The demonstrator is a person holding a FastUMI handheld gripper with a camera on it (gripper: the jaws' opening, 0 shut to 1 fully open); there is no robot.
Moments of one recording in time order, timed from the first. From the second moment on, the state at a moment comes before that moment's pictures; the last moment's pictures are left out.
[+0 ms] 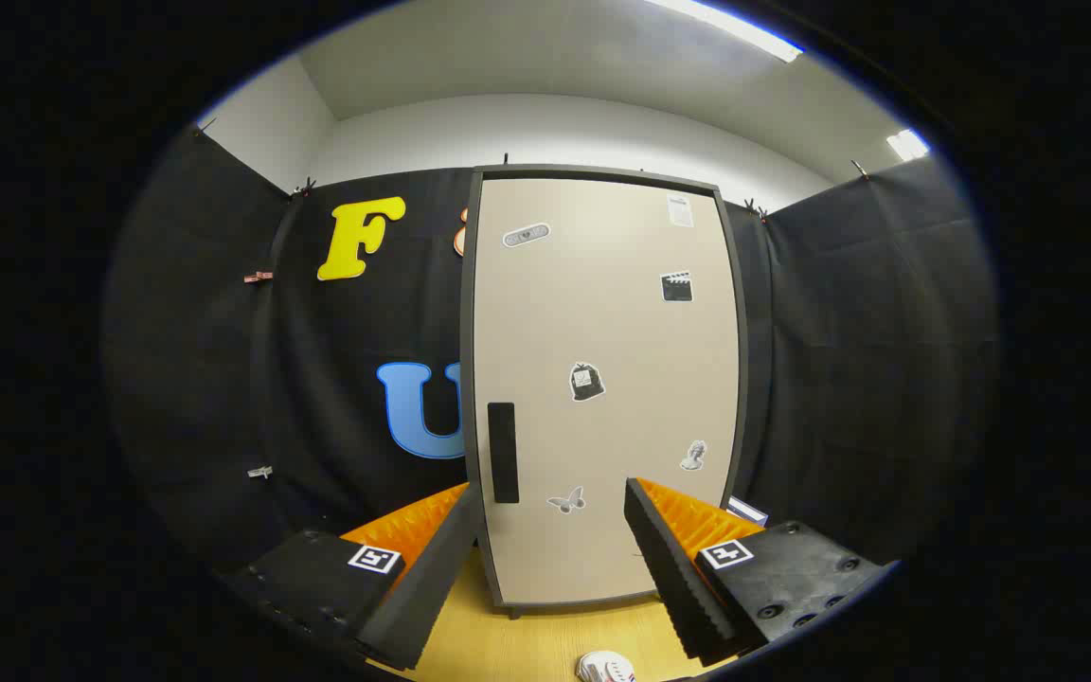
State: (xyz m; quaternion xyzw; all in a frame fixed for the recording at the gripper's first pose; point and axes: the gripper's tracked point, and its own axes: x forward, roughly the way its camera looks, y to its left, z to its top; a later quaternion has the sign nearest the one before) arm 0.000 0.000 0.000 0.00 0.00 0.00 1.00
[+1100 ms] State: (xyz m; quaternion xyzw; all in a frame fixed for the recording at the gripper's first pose) arm 0.021 0.013 -0.008 0.00 0.01 0.01 1.00
